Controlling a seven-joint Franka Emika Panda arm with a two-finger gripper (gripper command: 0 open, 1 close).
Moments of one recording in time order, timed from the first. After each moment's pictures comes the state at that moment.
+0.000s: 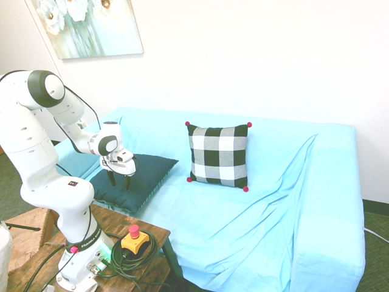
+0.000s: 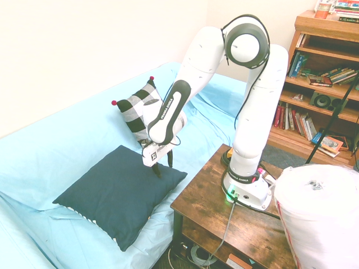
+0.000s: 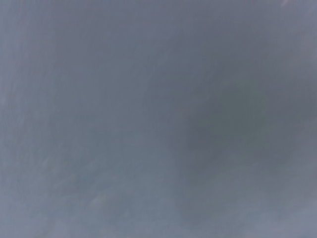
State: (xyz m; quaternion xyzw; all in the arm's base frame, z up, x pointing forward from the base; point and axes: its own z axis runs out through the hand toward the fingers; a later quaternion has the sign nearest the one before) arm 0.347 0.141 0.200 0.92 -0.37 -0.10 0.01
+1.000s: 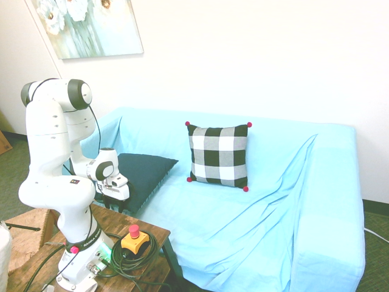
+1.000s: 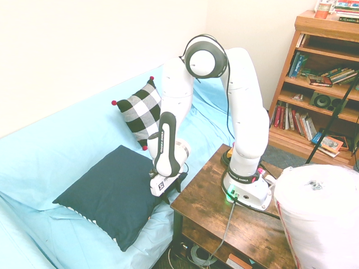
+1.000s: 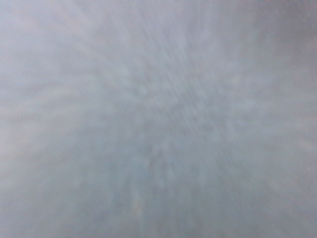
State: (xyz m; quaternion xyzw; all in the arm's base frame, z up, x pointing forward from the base) arm 0.293 0.168 0.077 0.92 -0.38 -0.13 0.03
